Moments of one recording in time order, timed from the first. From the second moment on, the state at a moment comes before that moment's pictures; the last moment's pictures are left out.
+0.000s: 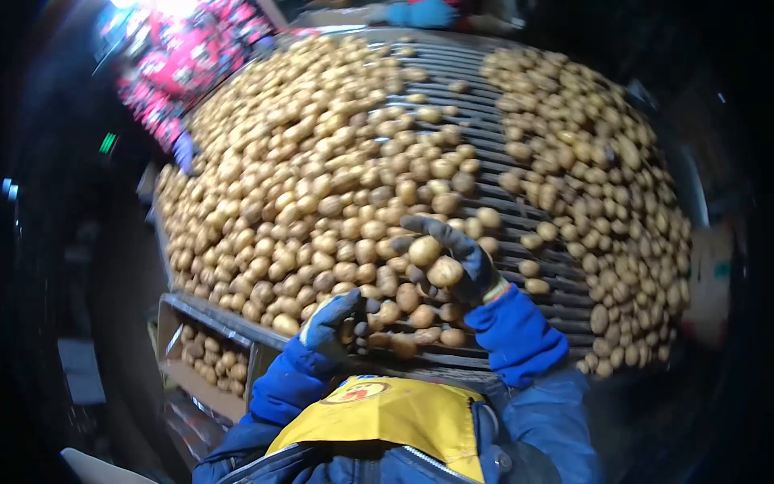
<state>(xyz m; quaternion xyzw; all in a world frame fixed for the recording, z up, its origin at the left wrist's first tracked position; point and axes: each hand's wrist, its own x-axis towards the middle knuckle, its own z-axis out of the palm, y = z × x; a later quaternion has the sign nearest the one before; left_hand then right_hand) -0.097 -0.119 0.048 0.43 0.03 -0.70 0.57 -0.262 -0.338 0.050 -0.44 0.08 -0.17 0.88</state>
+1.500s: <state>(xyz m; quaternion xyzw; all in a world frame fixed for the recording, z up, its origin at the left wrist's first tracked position) 0.009 -0.019 0.040 0.39 -0.07 -0.58 0.72 -0.148 -0.208 0.061 -0.70 0.27 -0.33 0.57</state>
